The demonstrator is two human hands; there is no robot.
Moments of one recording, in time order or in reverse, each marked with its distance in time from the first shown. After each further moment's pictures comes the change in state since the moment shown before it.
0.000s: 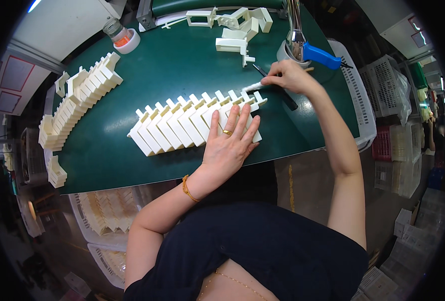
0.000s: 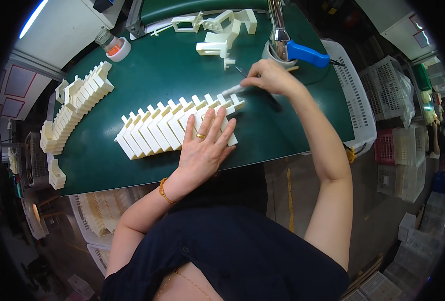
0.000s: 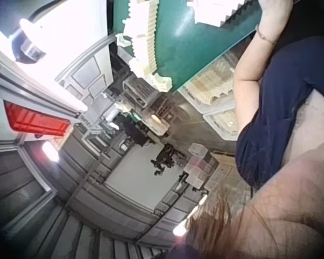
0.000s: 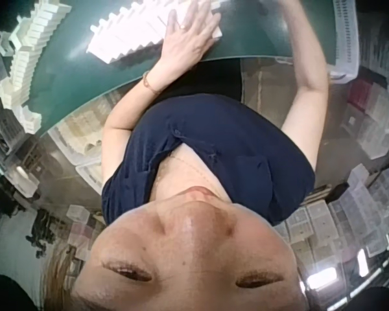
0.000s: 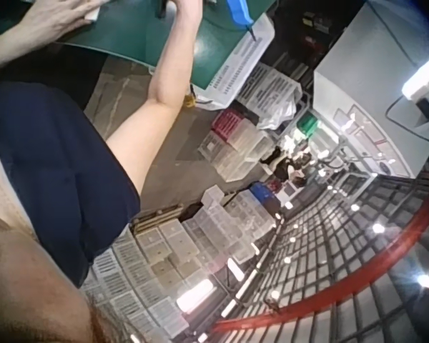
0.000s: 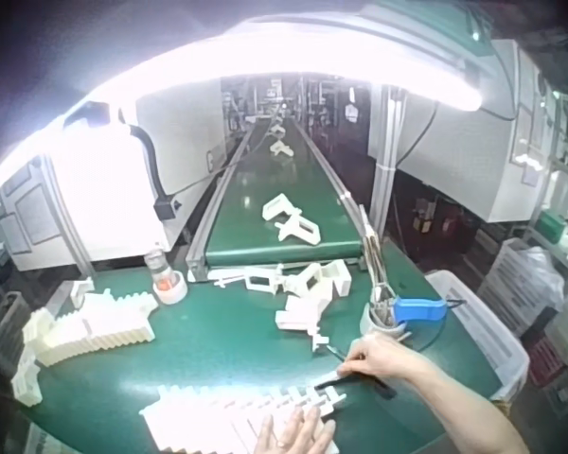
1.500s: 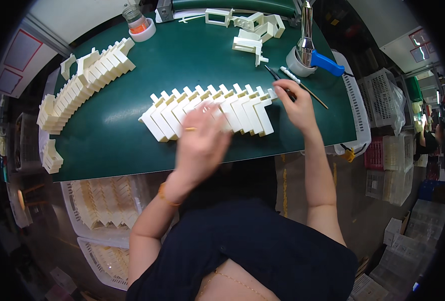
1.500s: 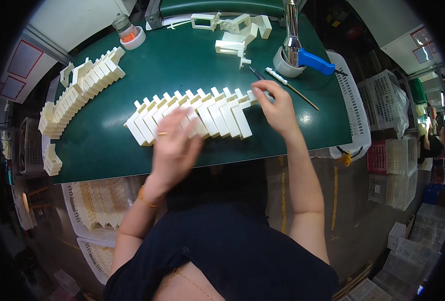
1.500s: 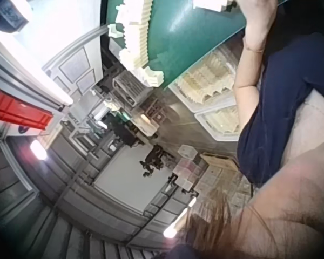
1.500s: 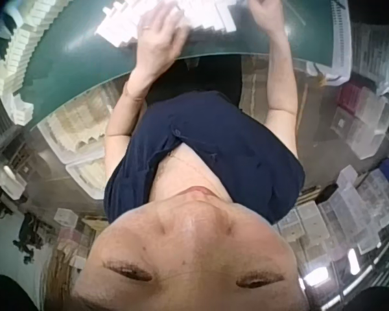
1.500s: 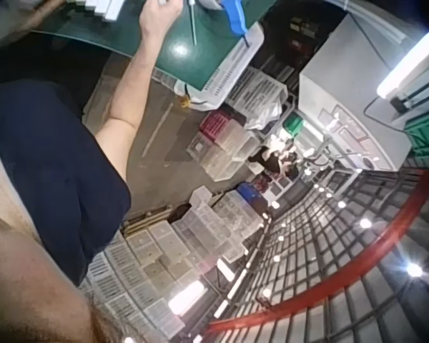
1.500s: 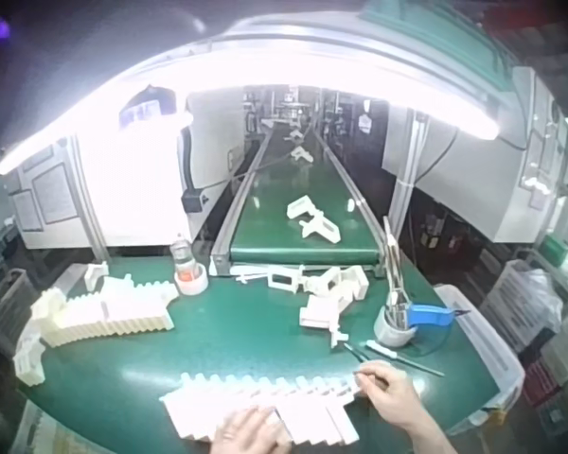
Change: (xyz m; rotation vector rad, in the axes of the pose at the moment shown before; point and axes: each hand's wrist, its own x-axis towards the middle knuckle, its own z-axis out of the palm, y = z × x) left_hand -0.045 -0.044 -0.049 -0.262 0.314 -0.137; right_hand -0.052 -0.046 0.069 0.181 0.596 -0.057
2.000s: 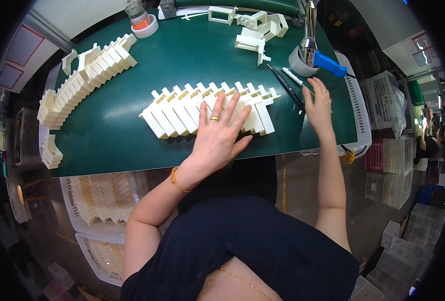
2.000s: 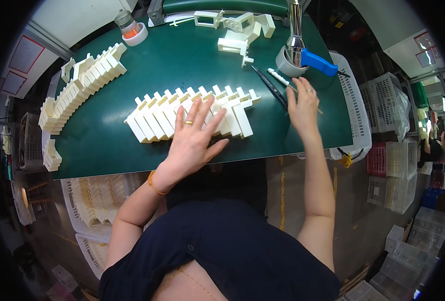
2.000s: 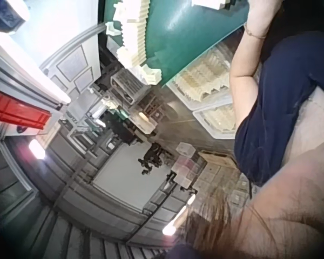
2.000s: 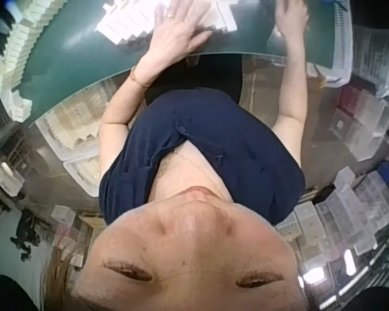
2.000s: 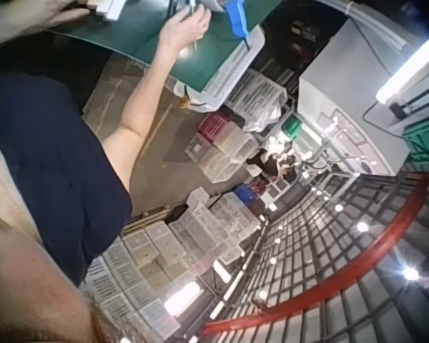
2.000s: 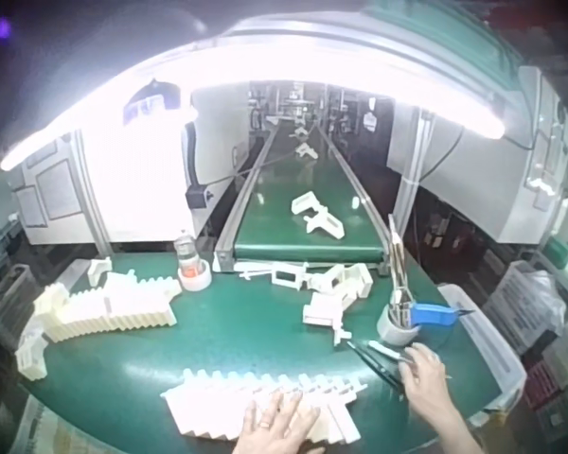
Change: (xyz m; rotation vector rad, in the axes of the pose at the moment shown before) left_hand 0.011 0.009 0.030 0.165 -0.255 0.004; right_hand -0.007 0.050 -0.044 -0.702 0.253 -0.093
